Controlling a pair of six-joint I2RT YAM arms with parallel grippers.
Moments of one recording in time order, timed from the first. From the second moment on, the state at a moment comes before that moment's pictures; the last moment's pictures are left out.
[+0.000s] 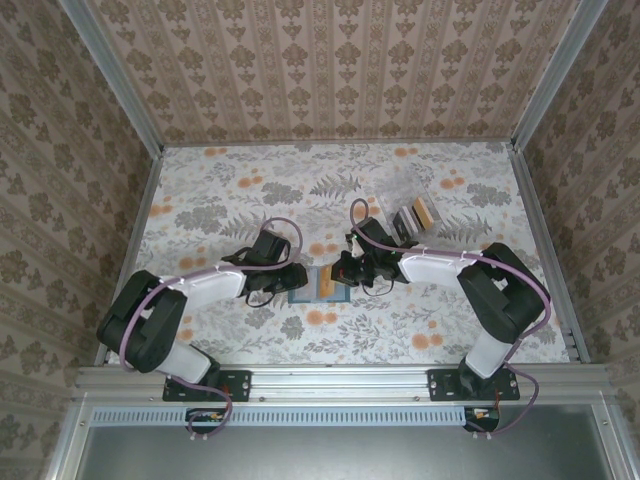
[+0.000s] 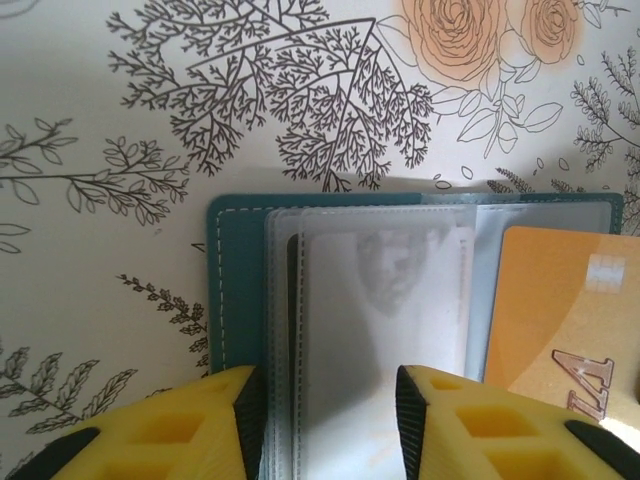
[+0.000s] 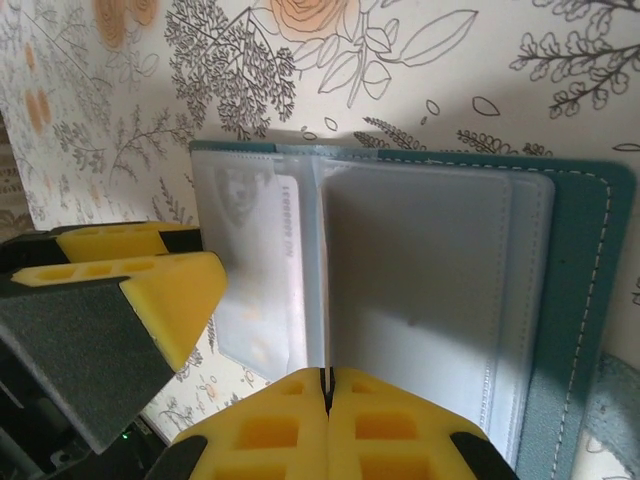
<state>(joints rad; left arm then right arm) -0.63 1.47 0.65 -0.20 0.20 -0.71 0.64 1.70 0.88 -0.09 -0.44 0.91</state>
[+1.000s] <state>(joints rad) -0.63 1.49 0.65 -0.21 0.15 -0.71 0.64 1.78 0.87 0.03 -0.51 0.95</state>
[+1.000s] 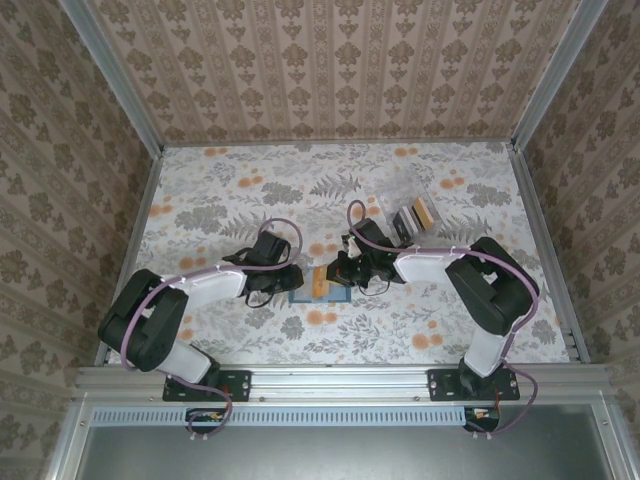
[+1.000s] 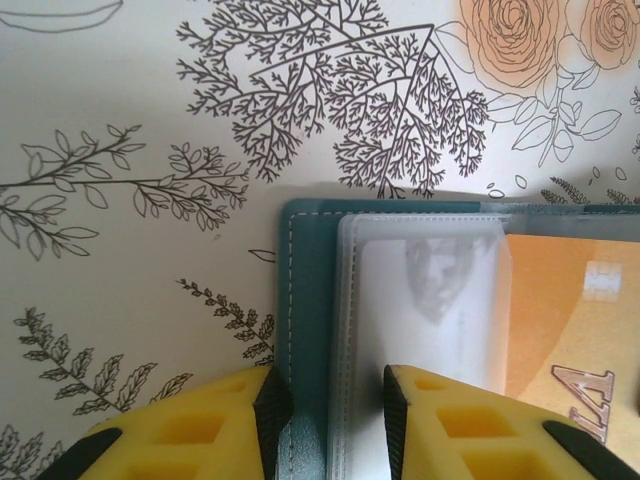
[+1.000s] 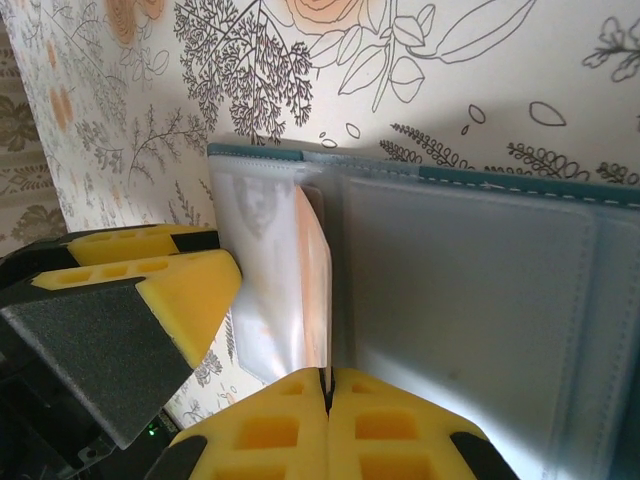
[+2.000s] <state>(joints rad) -0.63 1.49 0.65 -0.19 0.16 -0.71 0.68 1.88 0.95 0.08 -0.51 1.02</state>
